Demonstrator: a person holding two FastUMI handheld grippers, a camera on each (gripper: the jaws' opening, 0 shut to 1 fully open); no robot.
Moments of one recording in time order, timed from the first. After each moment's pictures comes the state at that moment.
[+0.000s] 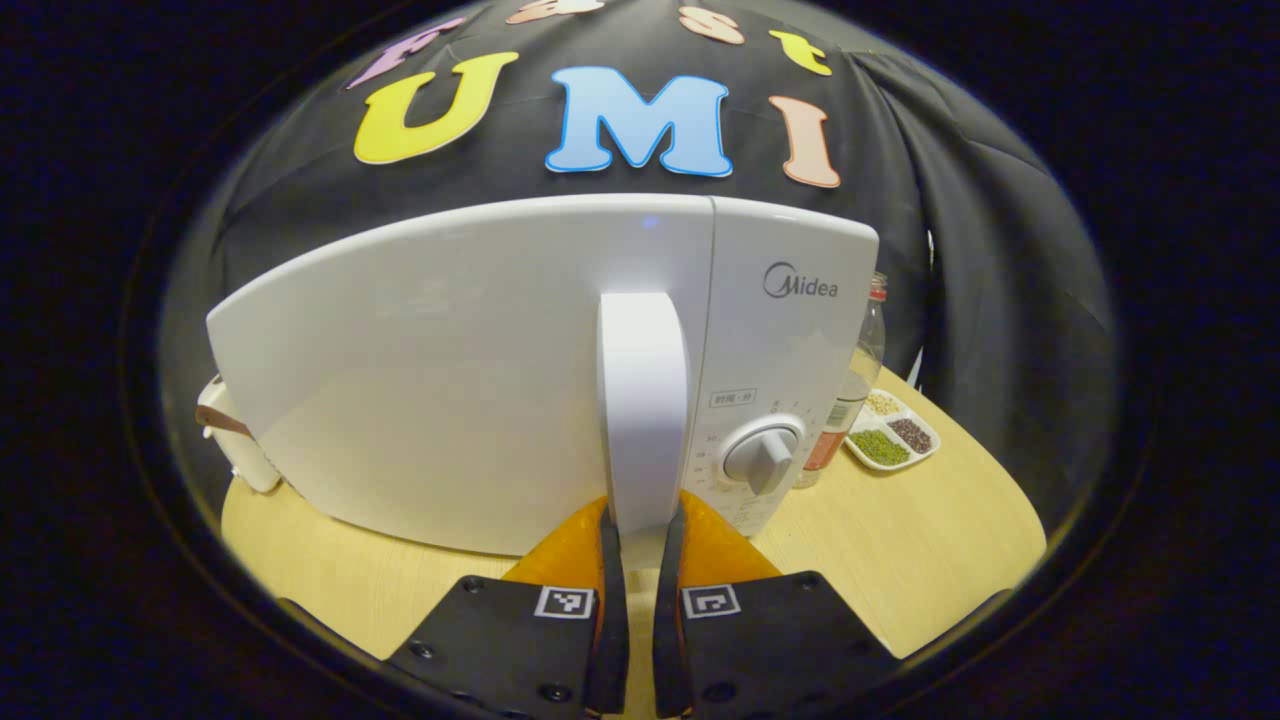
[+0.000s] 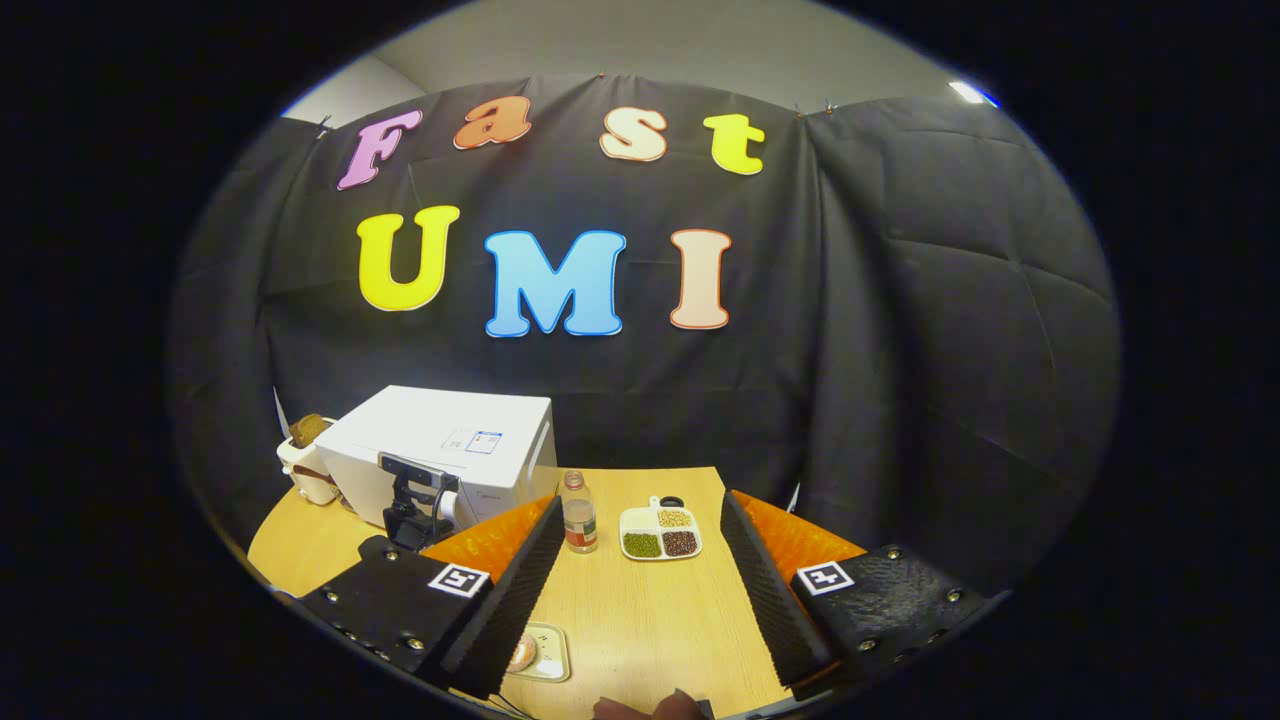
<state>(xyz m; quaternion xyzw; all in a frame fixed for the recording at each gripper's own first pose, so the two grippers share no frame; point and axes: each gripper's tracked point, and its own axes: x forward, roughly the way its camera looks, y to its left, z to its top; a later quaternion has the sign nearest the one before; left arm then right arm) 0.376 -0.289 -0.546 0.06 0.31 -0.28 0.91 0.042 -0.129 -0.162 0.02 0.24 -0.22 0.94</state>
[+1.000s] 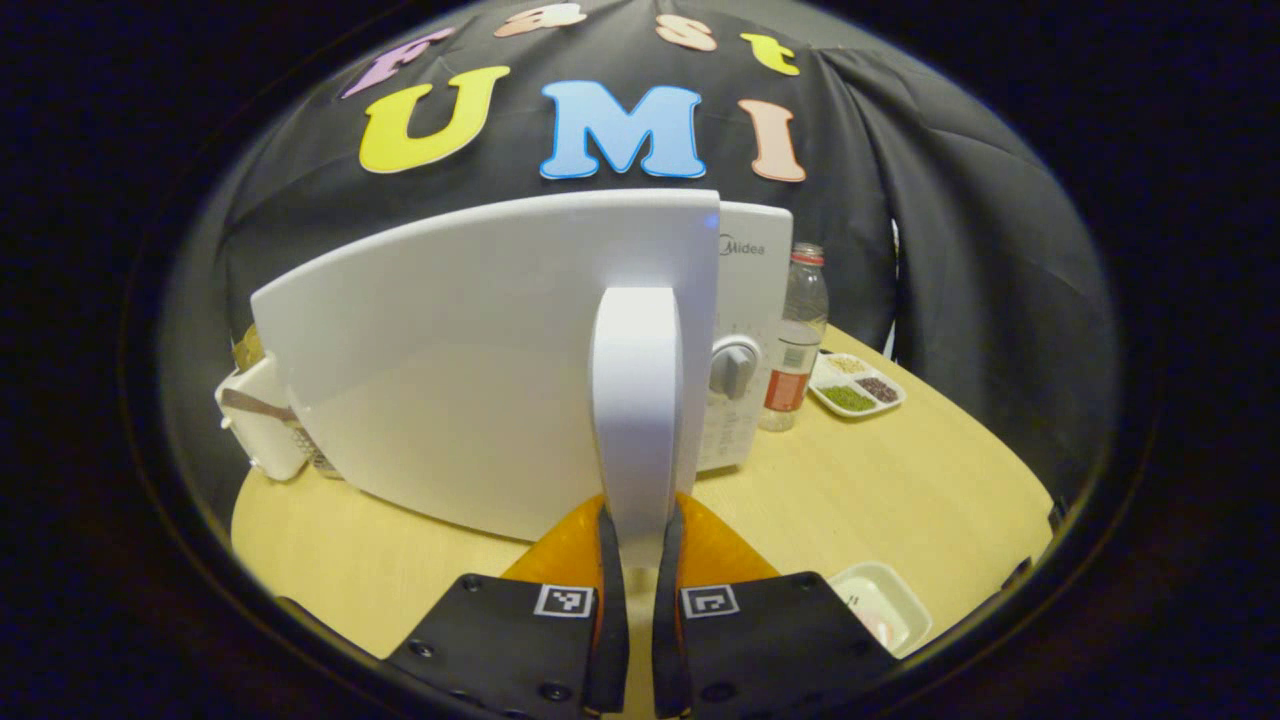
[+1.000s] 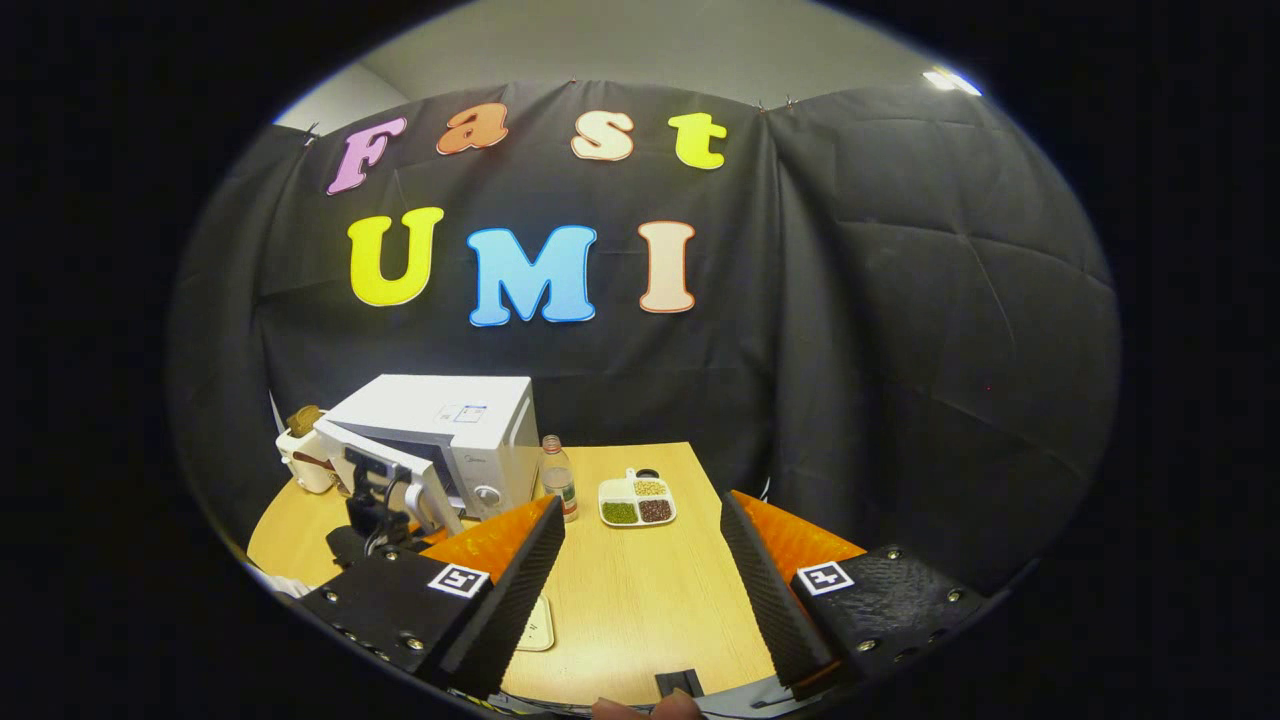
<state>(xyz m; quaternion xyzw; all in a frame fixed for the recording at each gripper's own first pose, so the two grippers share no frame) 0.292 -0.213 -0.535 0.08 0.30 -0.31 0.90 -0.033 -0.118 -0.174 0.05 0.24 -0.24 0.94</state>
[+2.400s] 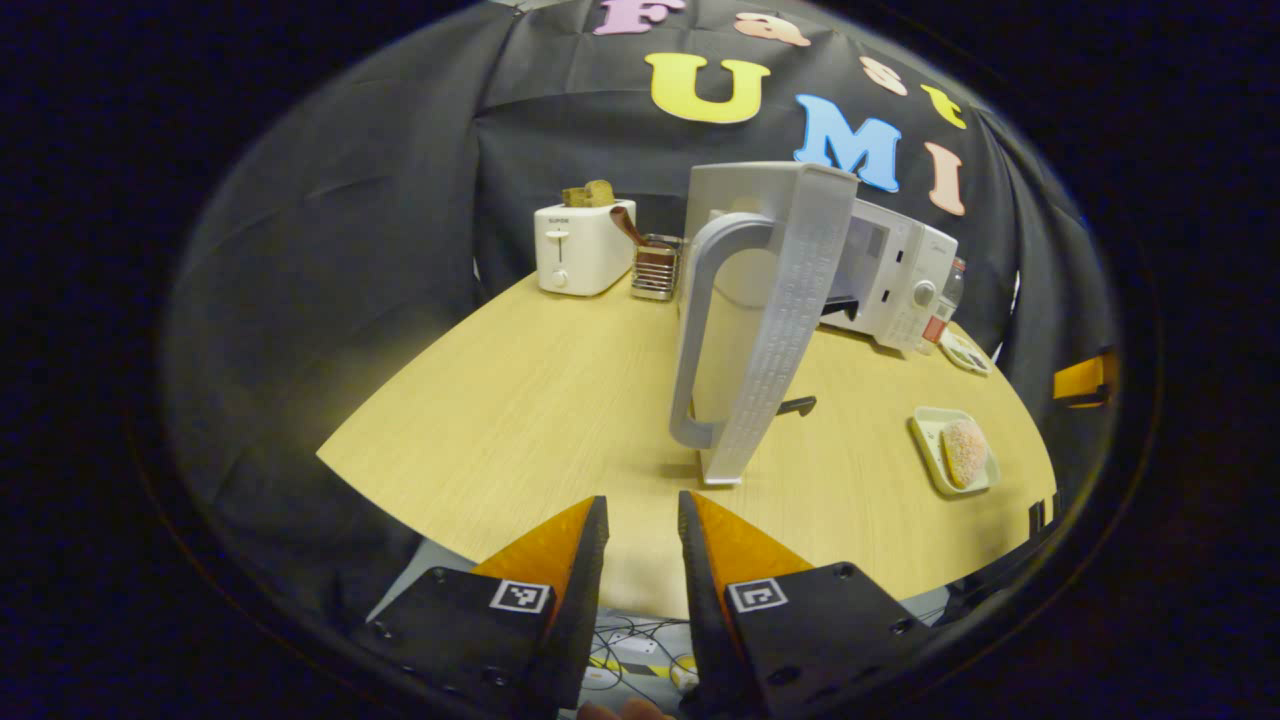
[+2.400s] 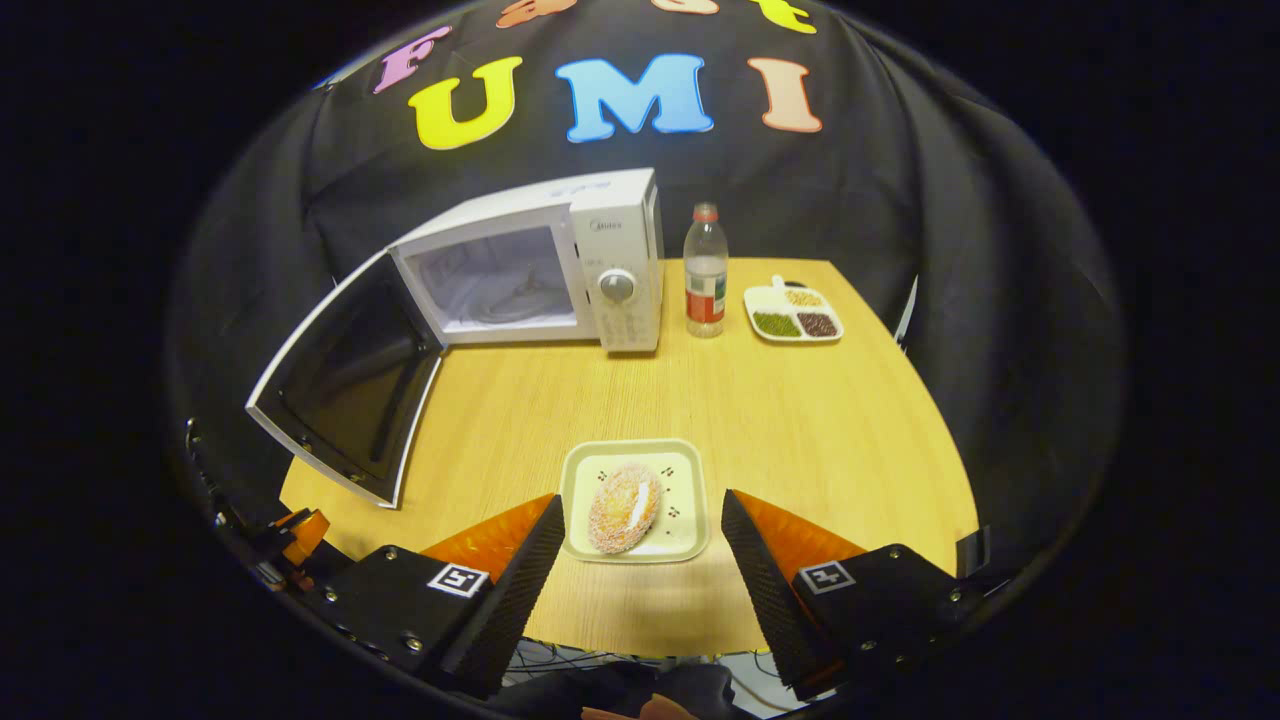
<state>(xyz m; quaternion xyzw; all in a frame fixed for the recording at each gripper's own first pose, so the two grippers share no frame) 0.113 0.175 -0.523 -0.01 0.39 -0.08 0.92 -0.015 0.051 -0.418 0.14 0.47 -0.10 0.86</state>
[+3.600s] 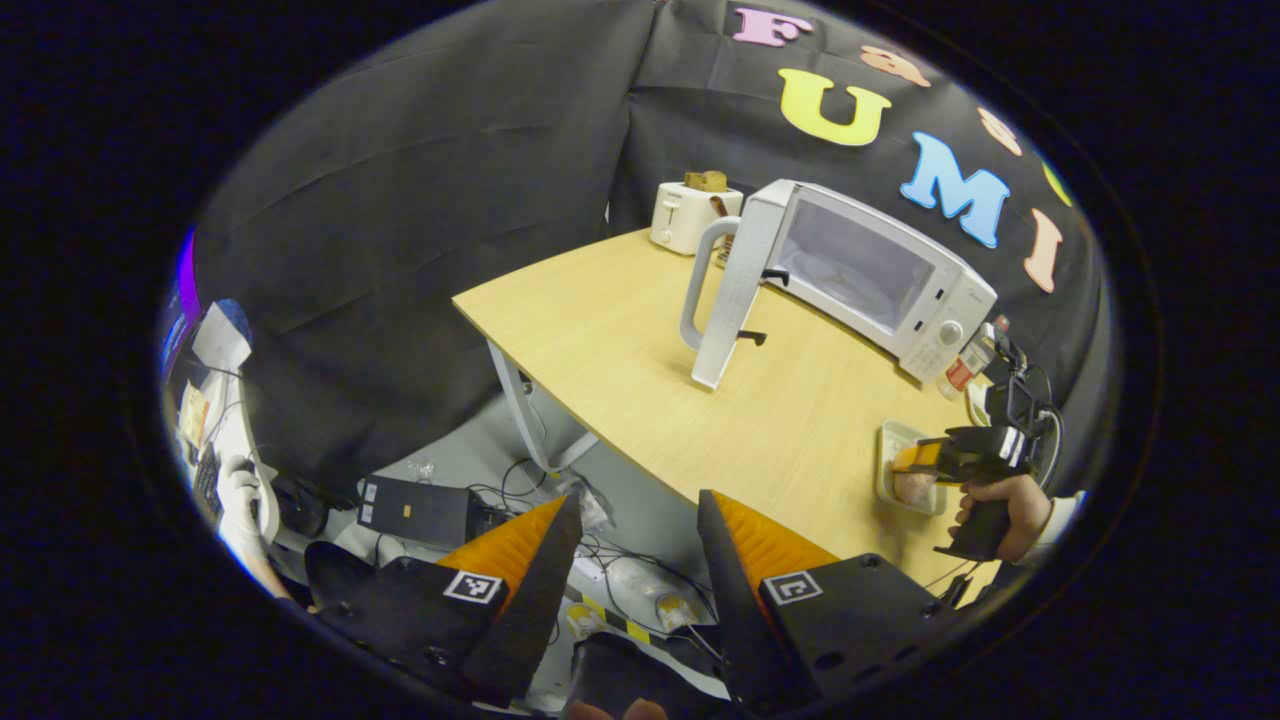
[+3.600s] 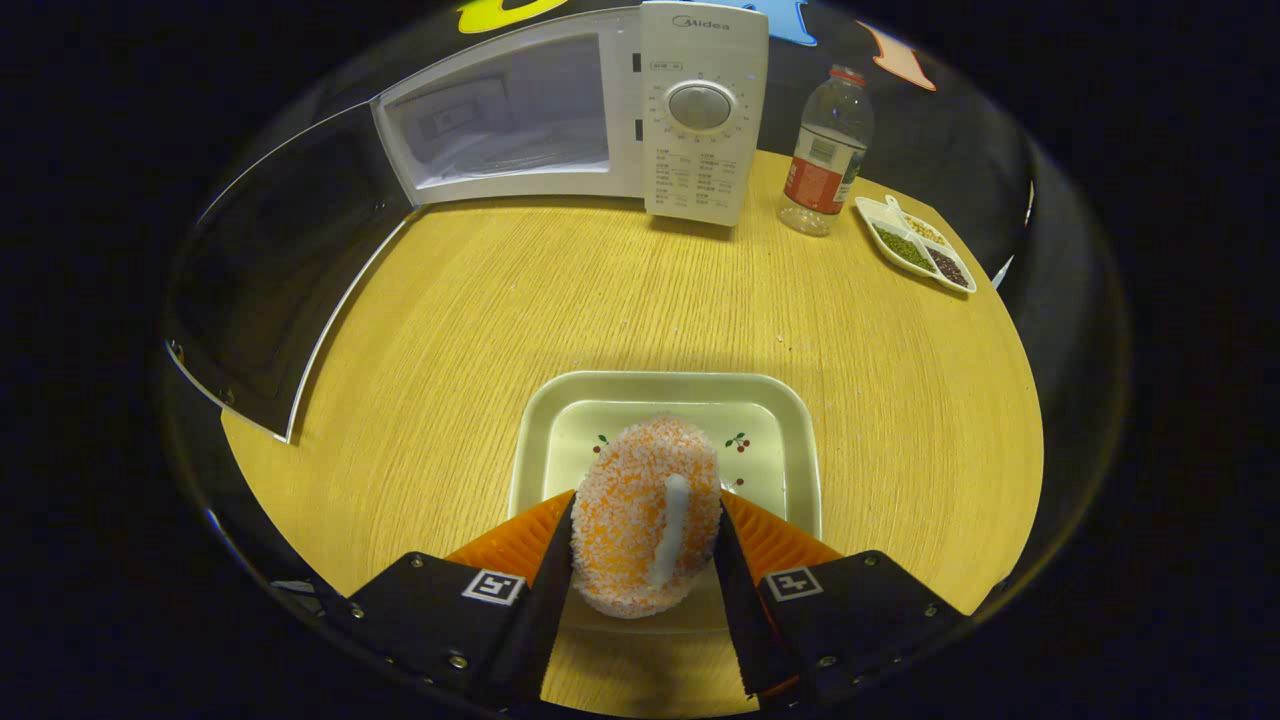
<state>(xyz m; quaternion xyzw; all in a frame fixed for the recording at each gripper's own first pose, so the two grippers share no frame) -0.033 0.099 -0.454 -0.10 0.45 0.11 0.88 0.027 0.072 -0.556 0.07 0.57 -0.02 0.82</state>
